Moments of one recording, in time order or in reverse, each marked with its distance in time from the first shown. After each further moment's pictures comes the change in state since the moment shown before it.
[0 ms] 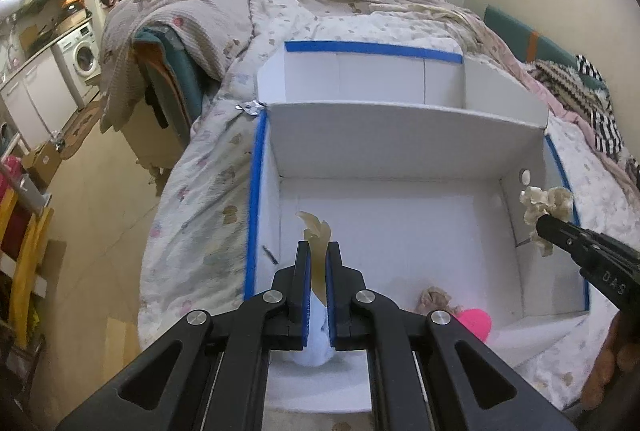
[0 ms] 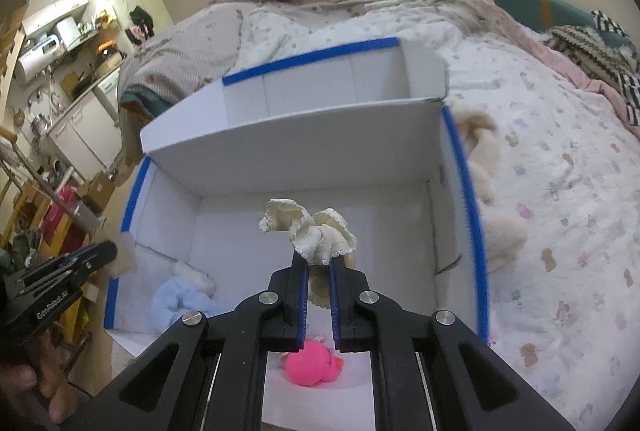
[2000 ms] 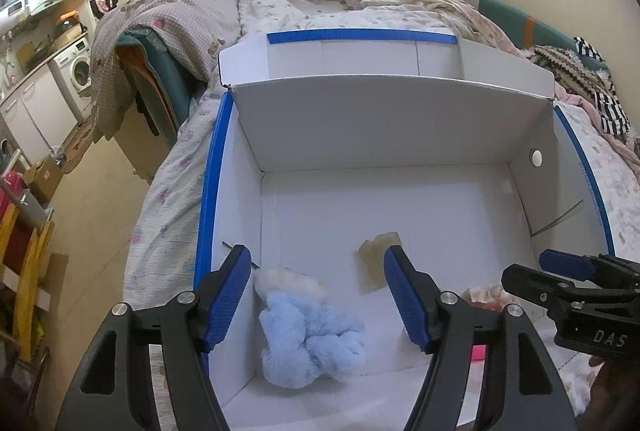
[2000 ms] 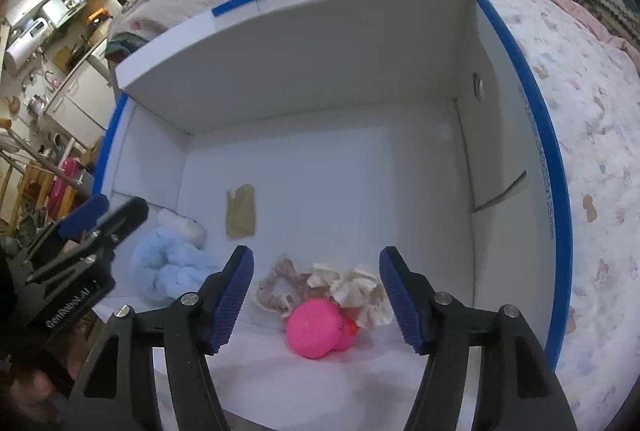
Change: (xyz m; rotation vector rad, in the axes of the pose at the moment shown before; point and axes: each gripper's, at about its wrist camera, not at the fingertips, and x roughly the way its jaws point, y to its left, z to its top) left arm 0.028 -0.020 -0.010 0.031 -0.023 0.021; right arm 0.048 -0.006 -0.029 0.029 0.217 0.034
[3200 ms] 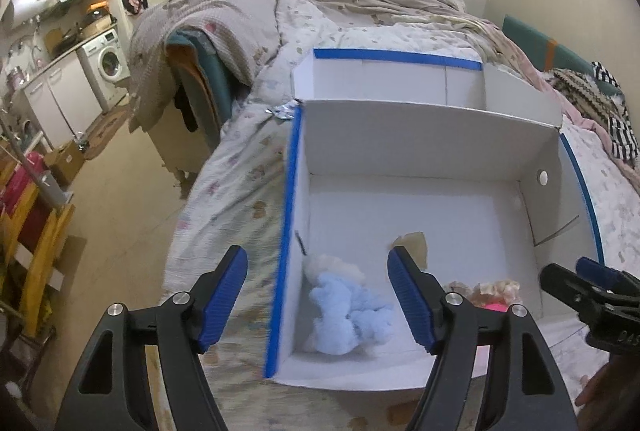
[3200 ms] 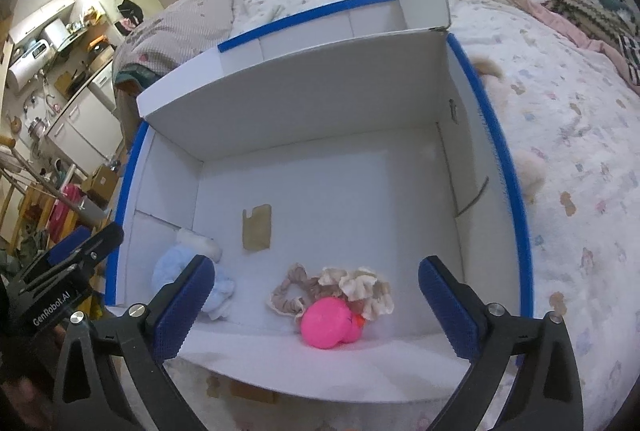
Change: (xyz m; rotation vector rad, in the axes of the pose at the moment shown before) left arm -0.053 0.033 -0.010 -0.082 -0.034 0.073; right arm -0.032 0.011 -0.010 0.037 -0.120 -0.009
